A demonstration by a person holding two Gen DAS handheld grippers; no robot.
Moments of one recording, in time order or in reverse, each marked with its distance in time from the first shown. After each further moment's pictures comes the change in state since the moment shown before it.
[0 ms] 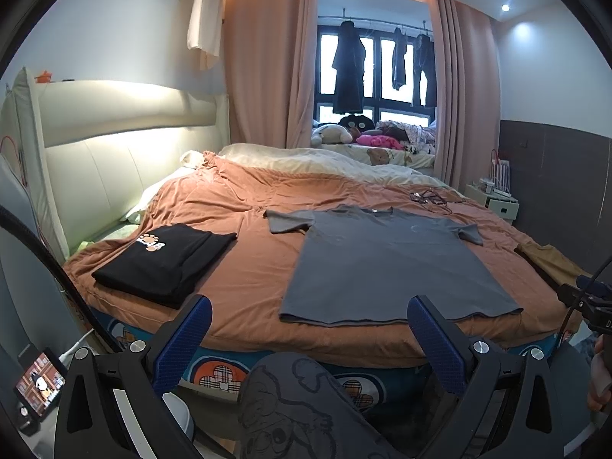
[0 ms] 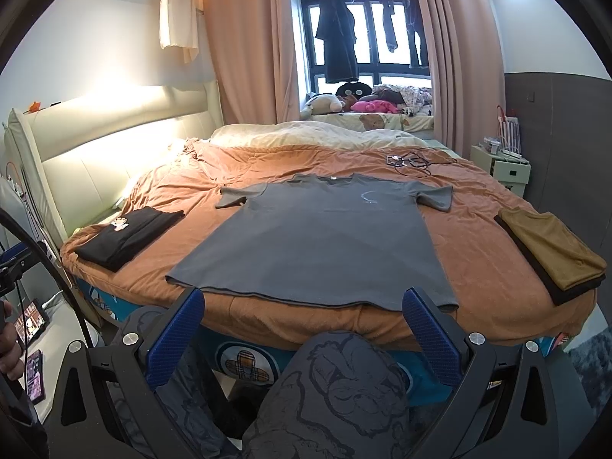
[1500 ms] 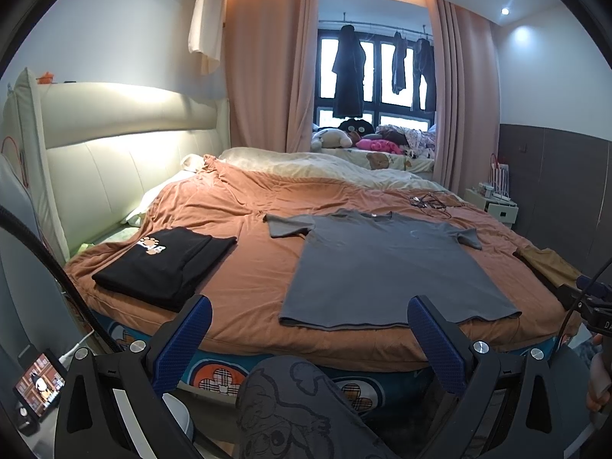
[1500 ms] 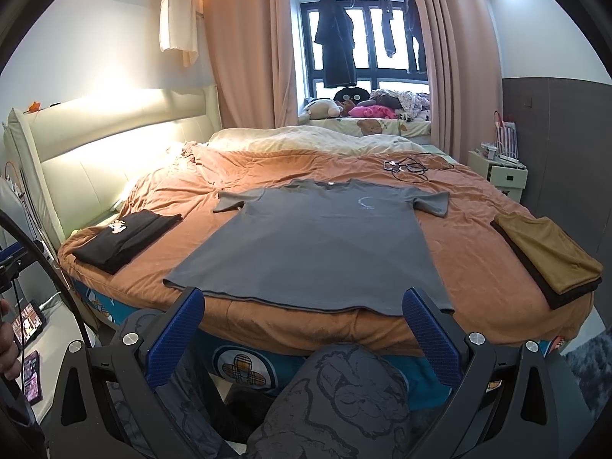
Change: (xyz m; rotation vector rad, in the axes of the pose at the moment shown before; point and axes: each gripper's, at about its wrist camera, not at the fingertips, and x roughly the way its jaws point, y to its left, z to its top) left arm -0.009 0.000 0.009 -0.004 -0.017 0.002; right arm 0.000 0.001 -0.001 -0.009 -0.018 -0.012
